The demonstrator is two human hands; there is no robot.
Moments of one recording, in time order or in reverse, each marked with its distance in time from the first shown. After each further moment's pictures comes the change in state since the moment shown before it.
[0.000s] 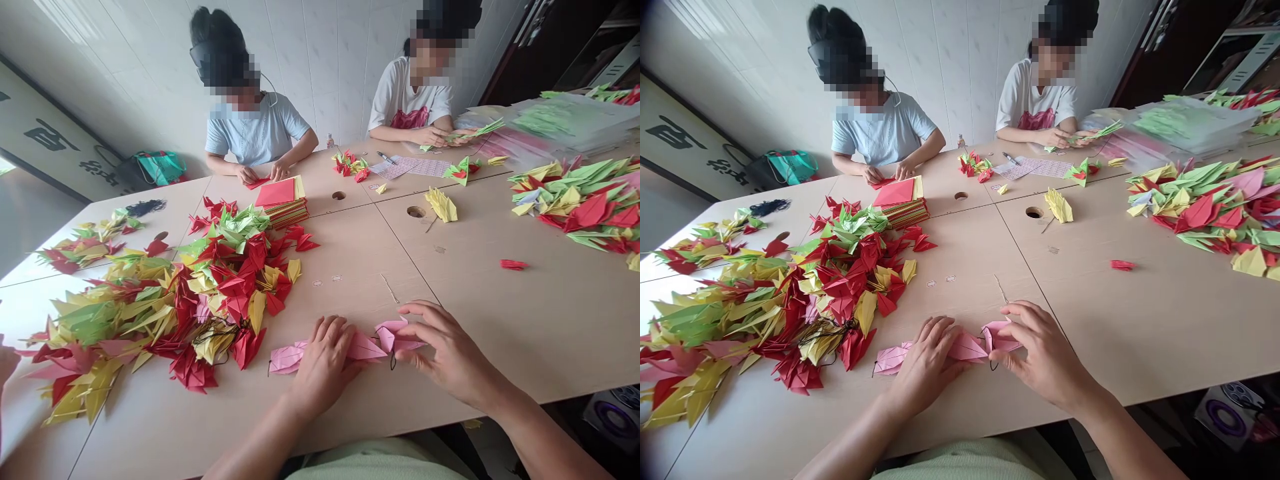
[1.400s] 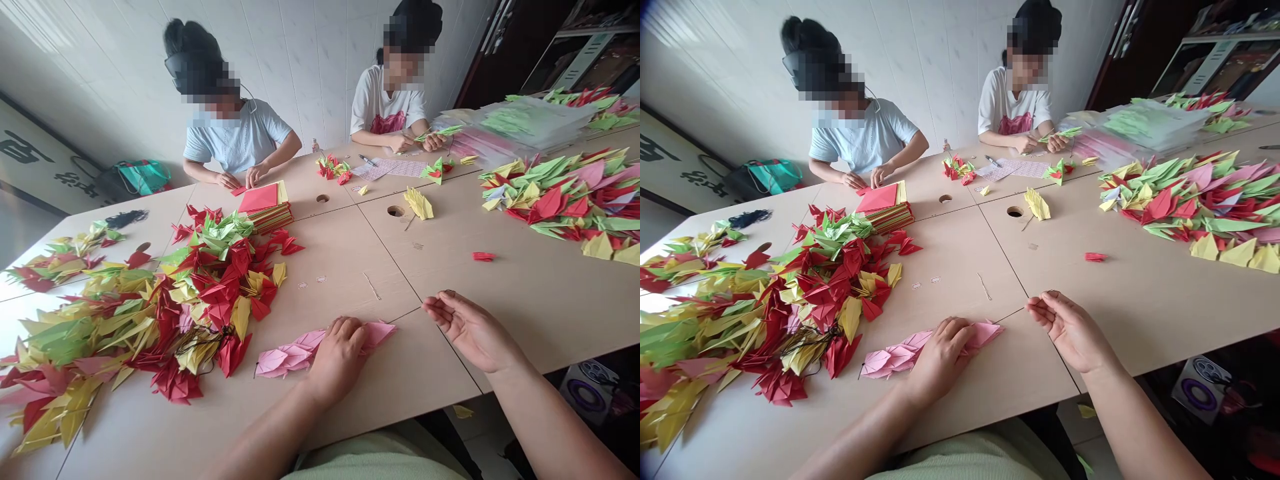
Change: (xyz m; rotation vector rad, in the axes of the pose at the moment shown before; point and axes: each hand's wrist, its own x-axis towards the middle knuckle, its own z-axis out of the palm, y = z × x) left_hand 0.032 0.026 0.031 -0.080 -0.019 0.086; right_hand -0.018 0.056 -0.020 1.461 0.433 1.036
